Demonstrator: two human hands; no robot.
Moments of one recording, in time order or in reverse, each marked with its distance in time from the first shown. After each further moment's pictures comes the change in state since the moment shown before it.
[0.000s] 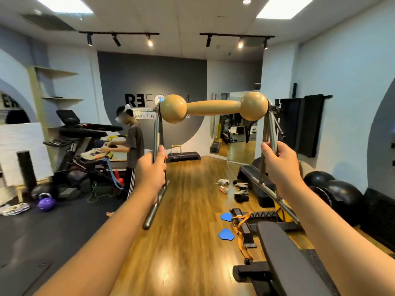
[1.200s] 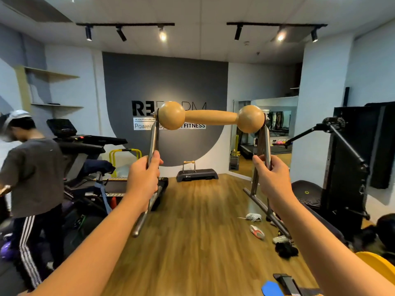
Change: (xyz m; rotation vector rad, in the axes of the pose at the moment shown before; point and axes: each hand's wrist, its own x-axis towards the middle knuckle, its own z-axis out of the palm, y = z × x) left_hand 0.776 -0.334 0.086 0.073 0.043 0.074; right_hand 0.561 0.307 0.605 0.079 -0.031 0.023
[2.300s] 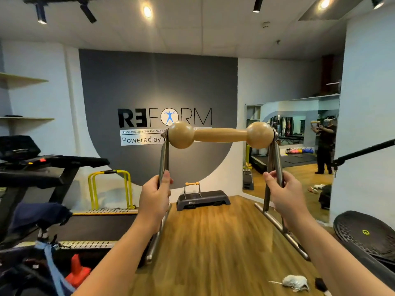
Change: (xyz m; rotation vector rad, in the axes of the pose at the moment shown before) left_hand 0.693 -0.413 0.334 -0.062 -0.082 0.015; right_hand 0.658 0.418 0.394 0.032 -0.037 0.001
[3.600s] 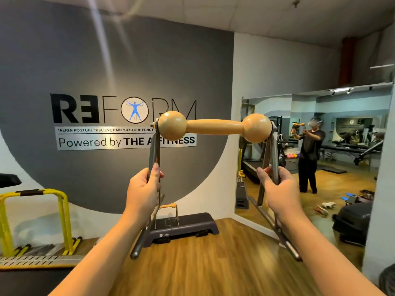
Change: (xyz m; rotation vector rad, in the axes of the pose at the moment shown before) left_hand 0.747 -0.456 0.404 0.013 -0.005 0.072; right_hand 0.777 0.472 0.261 0.020 0.105 -0.036
